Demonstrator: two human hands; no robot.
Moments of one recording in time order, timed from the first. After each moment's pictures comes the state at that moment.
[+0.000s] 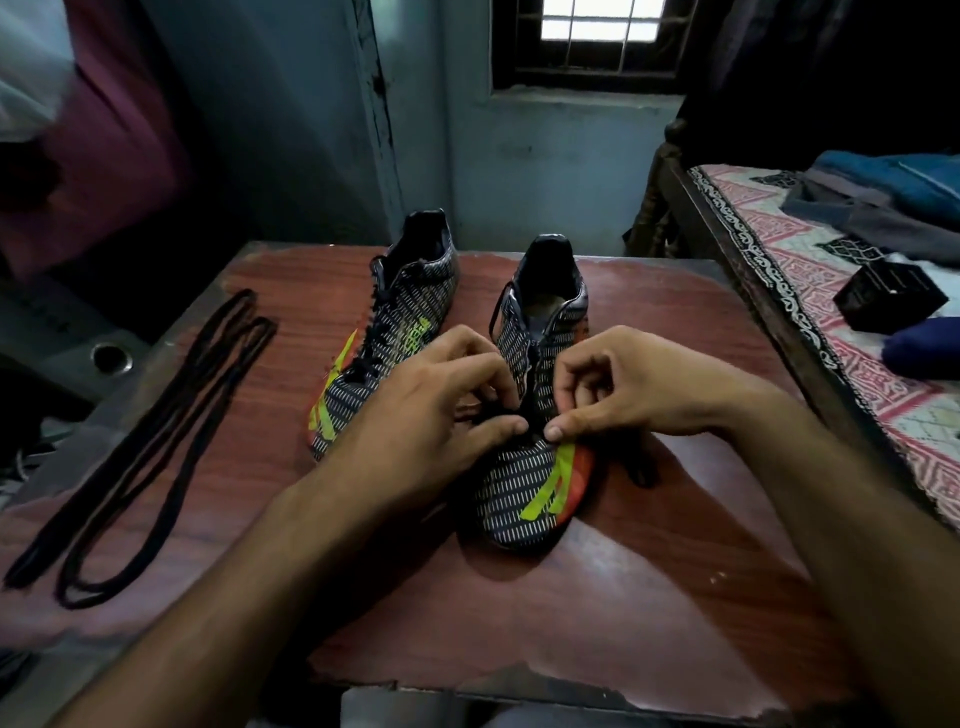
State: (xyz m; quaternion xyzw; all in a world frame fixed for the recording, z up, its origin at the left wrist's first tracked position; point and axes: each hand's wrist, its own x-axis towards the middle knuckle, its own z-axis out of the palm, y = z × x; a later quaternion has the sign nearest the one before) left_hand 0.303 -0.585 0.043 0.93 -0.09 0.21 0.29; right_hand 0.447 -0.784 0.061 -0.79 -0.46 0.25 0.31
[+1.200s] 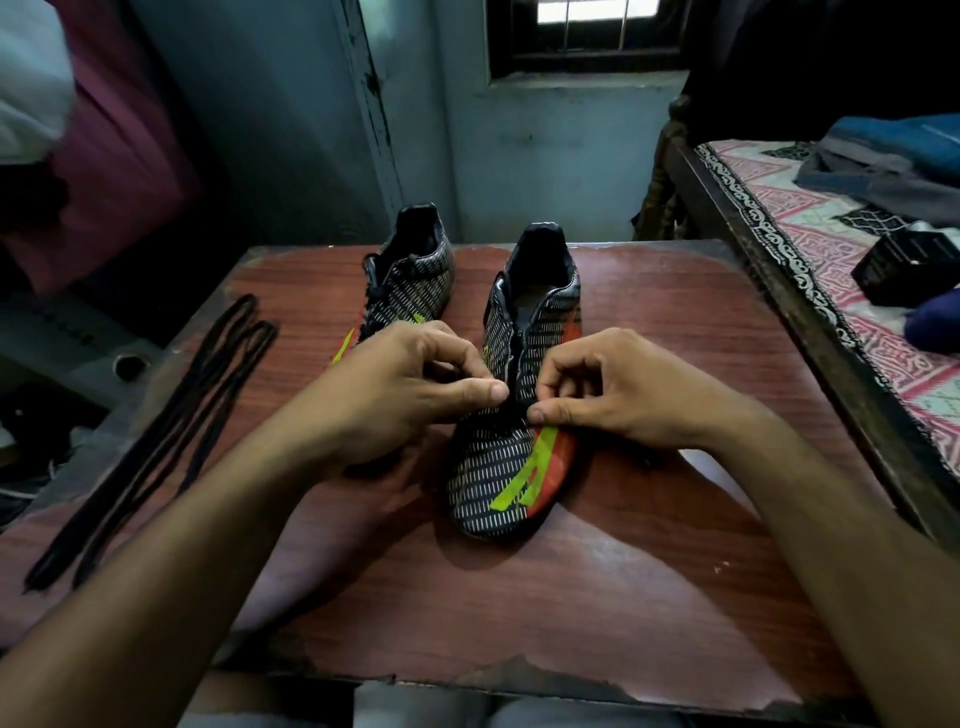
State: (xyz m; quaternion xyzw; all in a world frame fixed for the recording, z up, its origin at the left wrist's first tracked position) left_hand 0.310 -0.574 0.073 0.89 0.00 0.02 0.45; right_hand 0.435 -0.784 0.043 -0.78 -0.48 0.17 0.37
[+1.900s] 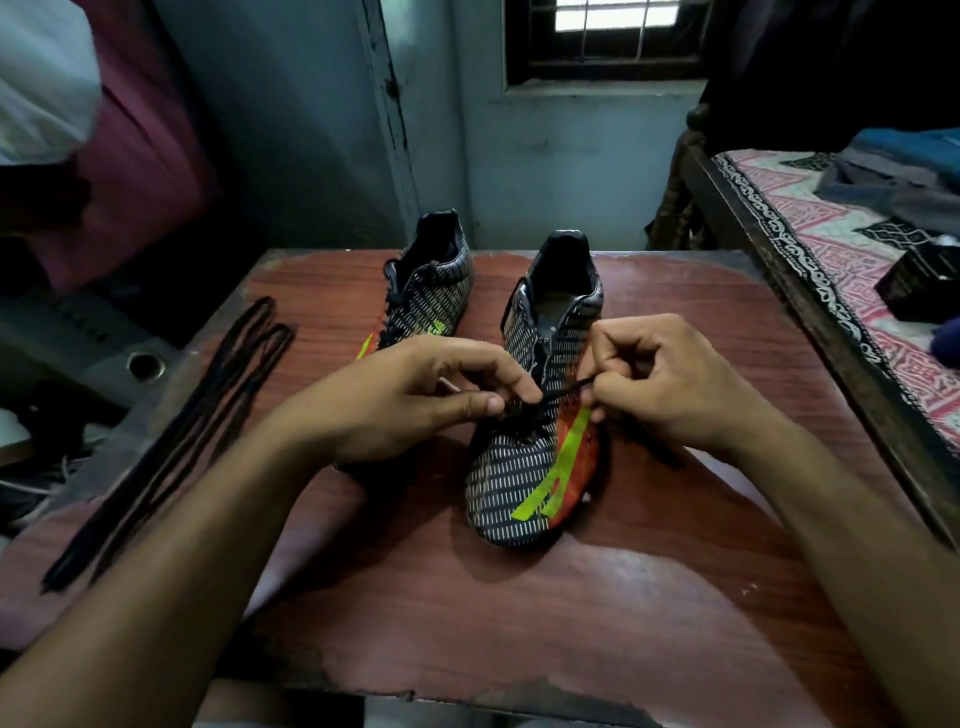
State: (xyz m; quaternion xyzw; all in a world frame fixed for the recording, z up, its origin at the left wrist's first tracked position) left_hand 0.316 -0.552 0.074 0.90 -0.14 -0.05 0.41; right_hand 0.435 -0.781 0.044 -0.74 -0.41 0.11 0.52
